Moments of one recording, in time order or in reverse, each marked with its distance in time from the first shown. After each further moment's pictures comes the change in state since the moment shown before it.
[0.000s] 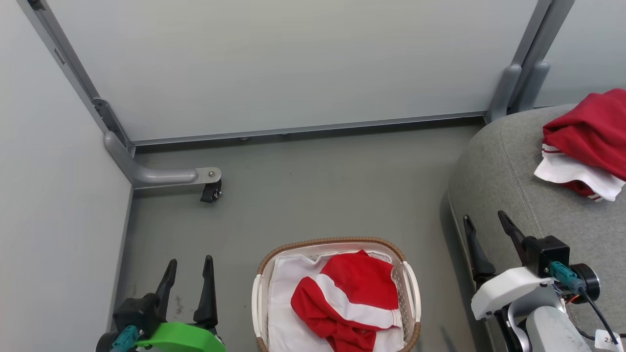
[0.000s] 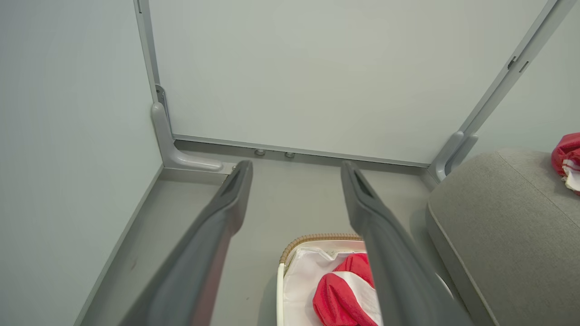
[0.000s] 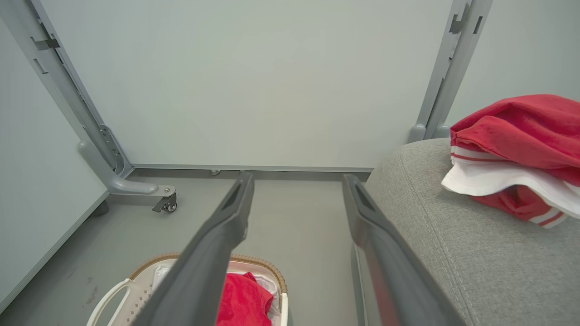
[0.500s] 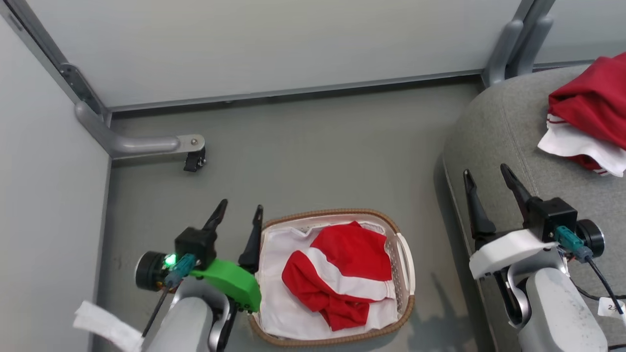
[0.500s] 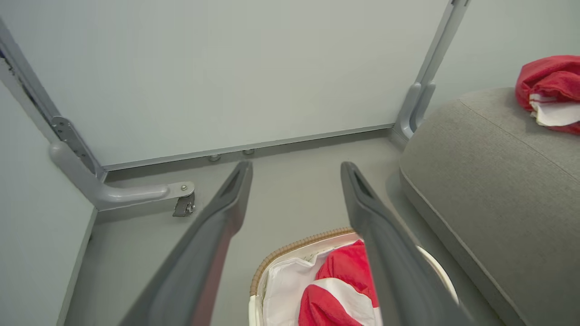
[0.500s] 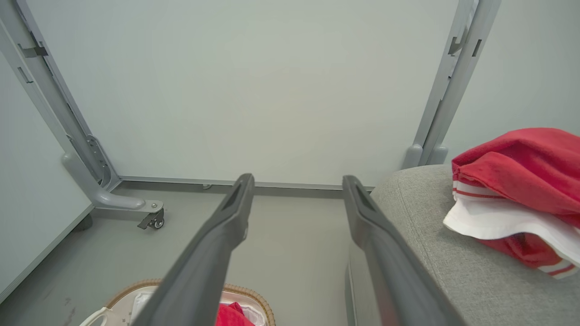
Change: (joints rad) left arm -0.278 0.008 -0.196 0.187 0.077 -0.002 0.000; right arm -0.091 0.000 -0.002 -0.067 -0.027 0.000 0.000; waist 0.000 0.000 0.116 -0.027
